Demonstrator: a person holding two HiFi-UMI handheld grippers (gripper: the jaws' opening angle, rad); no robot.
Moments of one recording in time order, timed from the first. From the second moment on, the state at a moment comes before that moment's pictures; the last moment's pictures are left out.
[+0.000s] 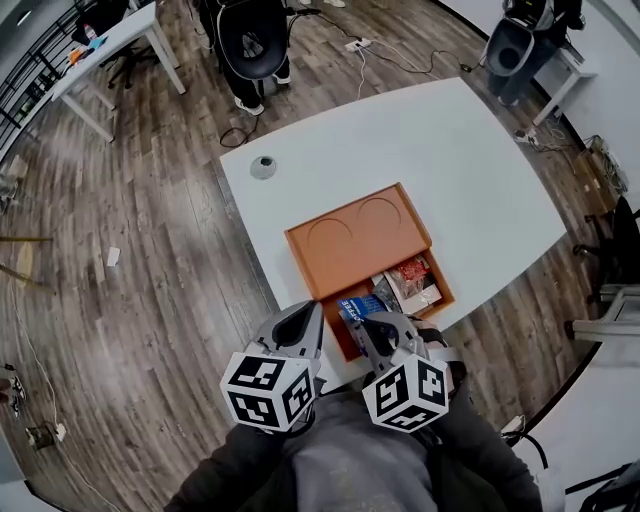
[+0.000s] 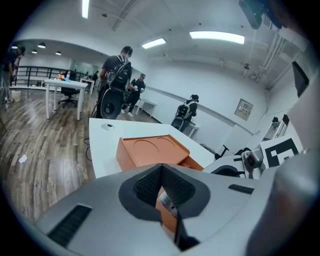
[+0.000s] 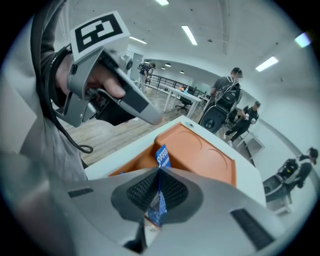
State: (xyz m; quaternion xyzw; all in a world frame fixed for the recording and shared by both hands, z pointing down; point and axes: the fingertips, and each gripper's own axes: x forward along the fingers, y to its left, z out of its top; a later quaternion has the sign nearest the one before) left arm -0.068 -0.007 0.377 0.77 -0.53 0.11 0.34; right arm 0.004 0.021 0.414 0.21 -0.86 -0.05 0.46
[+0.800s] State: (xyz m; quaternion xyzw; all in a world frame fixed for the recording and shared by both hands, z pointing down) left arm -0.063 -0.040 0.339 0.78 -0.54 0.08 0.30; right arm 0.040 -0.053 0.326 0.31 -0.86 -0.09 0.39
